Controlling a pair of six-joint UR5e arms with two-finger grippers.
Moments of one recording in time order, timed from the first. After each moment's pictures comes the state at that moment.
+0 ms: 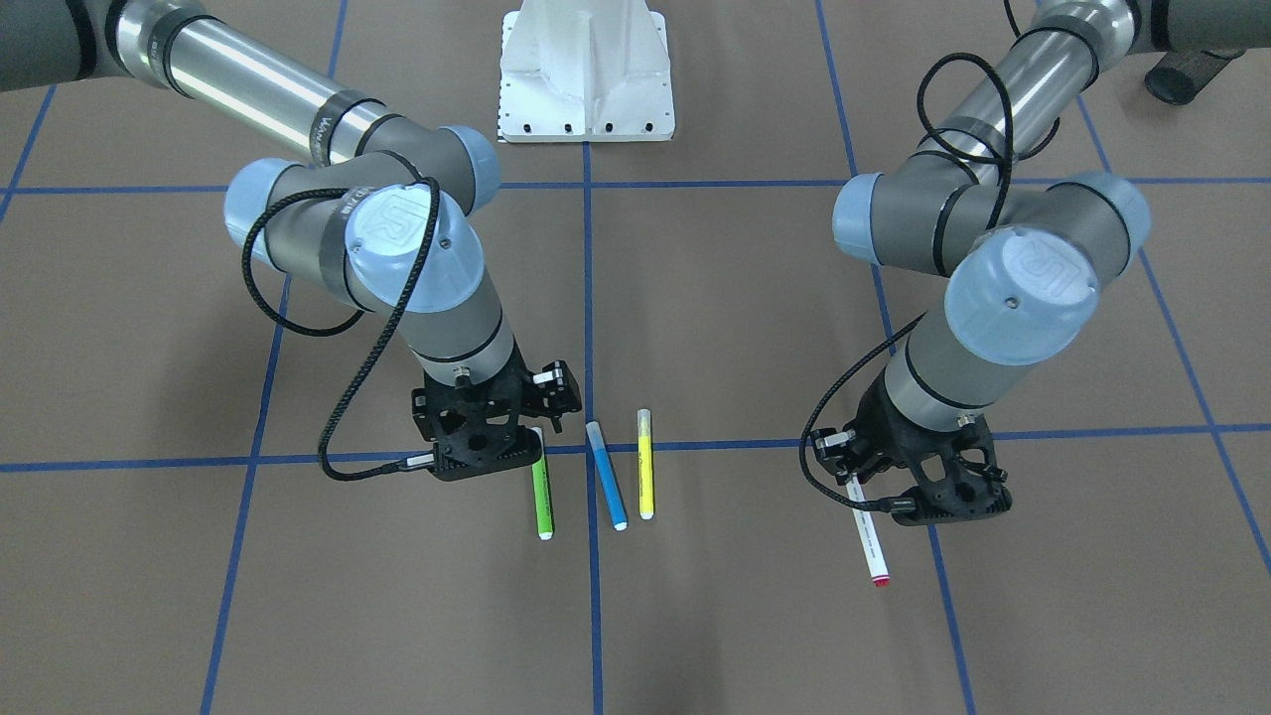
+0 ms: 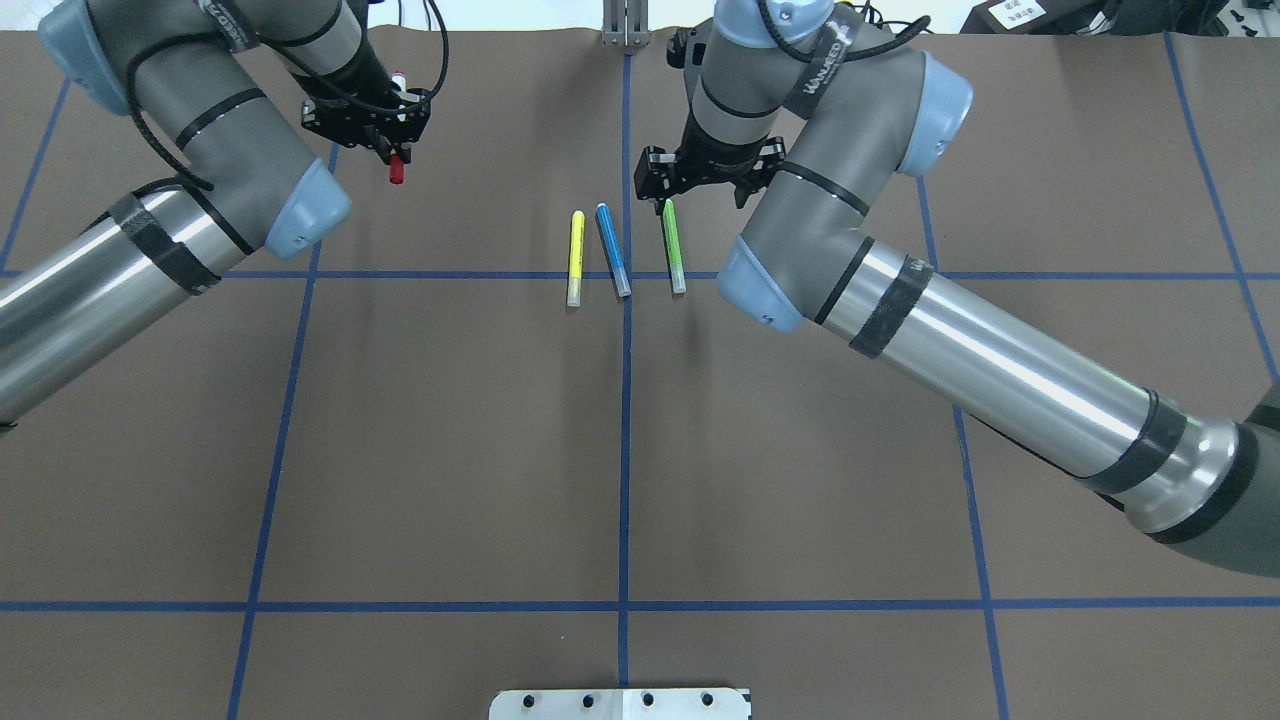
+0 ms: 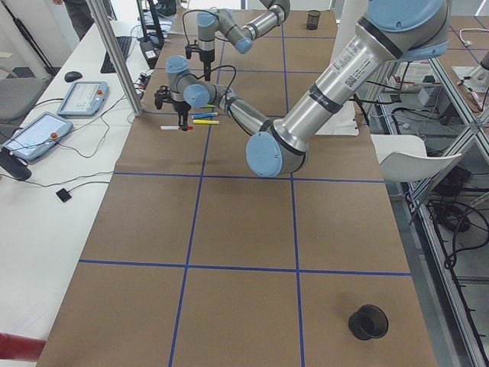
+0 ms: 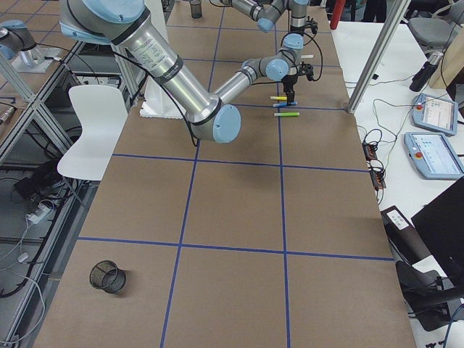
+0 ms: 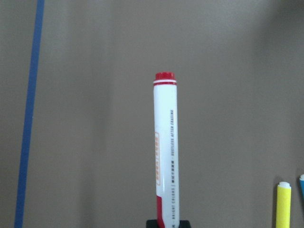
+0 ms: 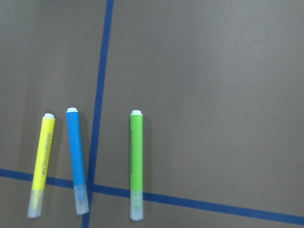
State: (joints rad) left arm -0.97 -2.33 -1.32 -1.73 -2.15 -0.91; right arm 0.75 -0.63 1.23 -1.39 2.02 0.90
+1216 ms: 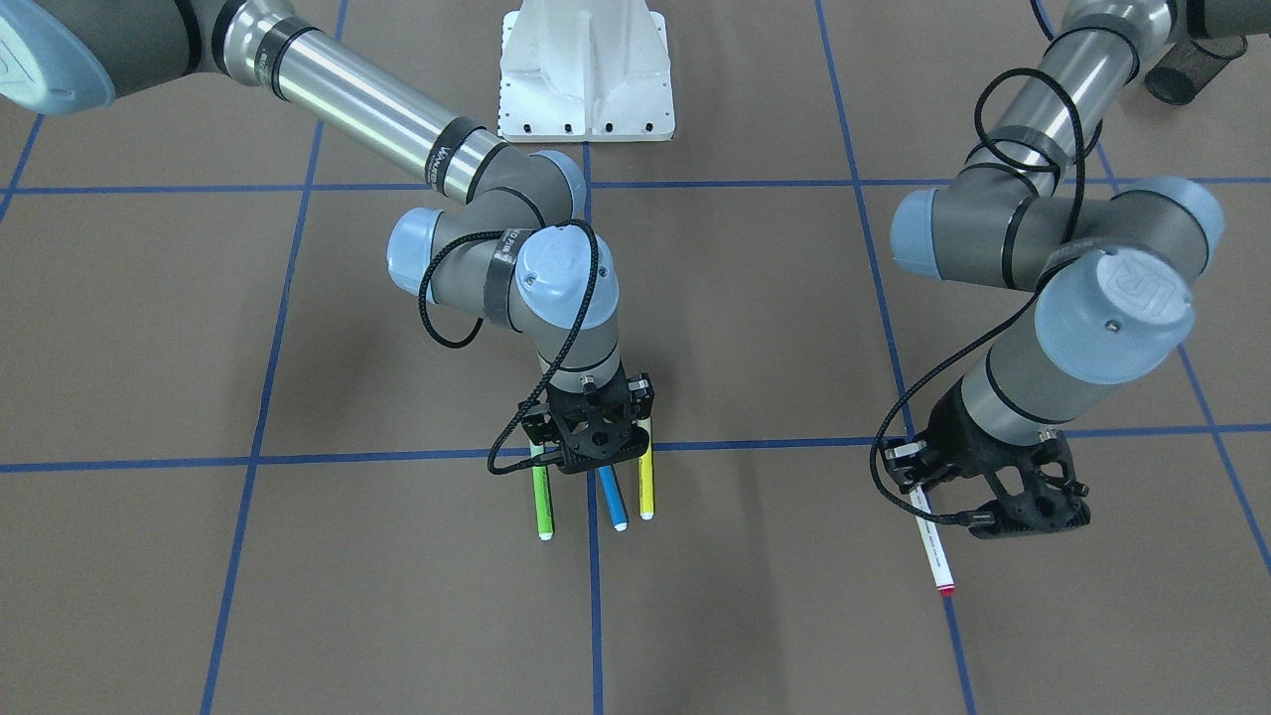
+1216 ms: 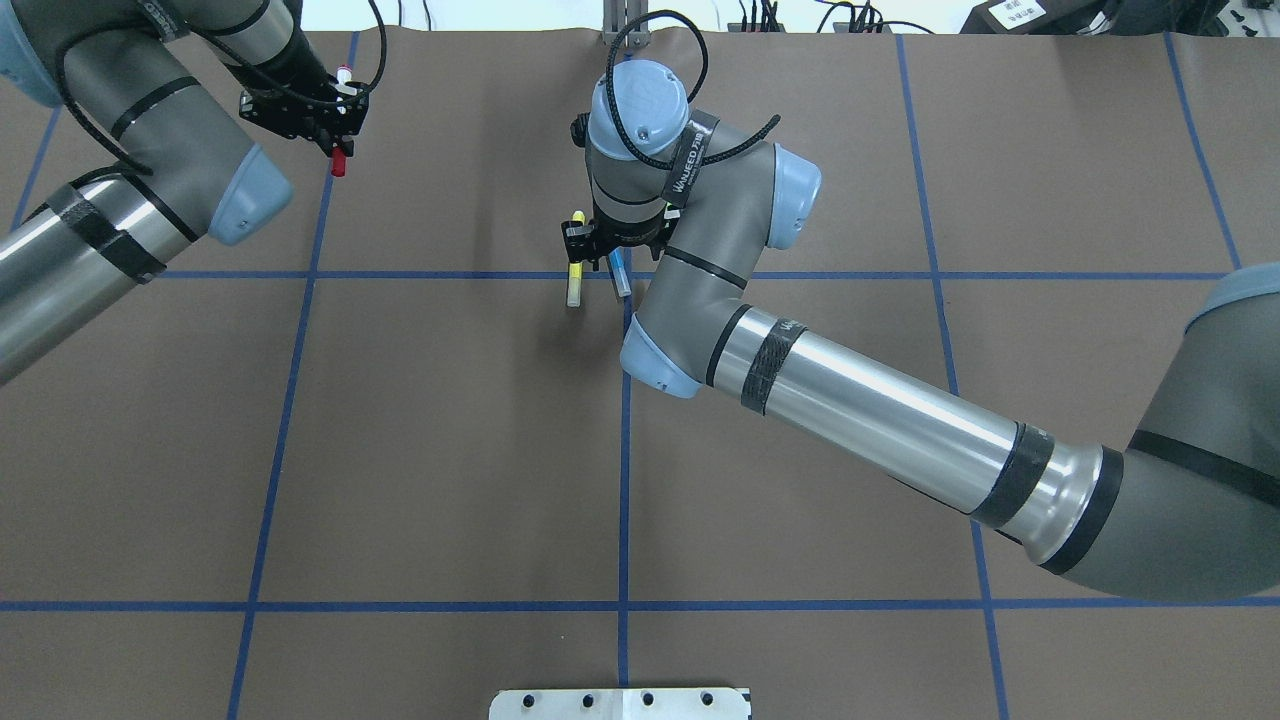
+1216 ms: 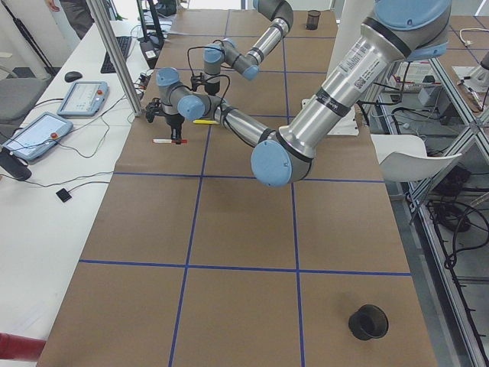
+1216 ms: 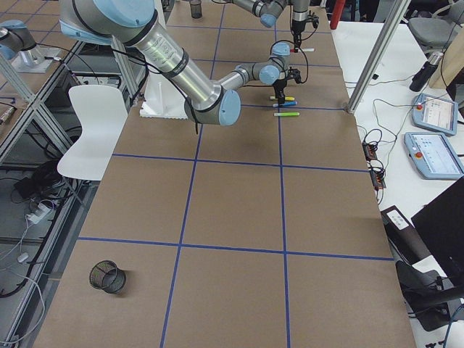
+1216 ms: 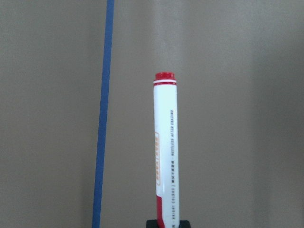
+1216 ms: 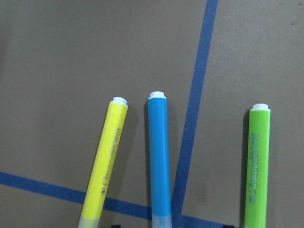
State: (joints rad) left arm -1.01 -2.28 -1.32 -1.73 -2.17 -0.85; right arm 0.63 -0.53 0.99 -1.28 1.91 0.92
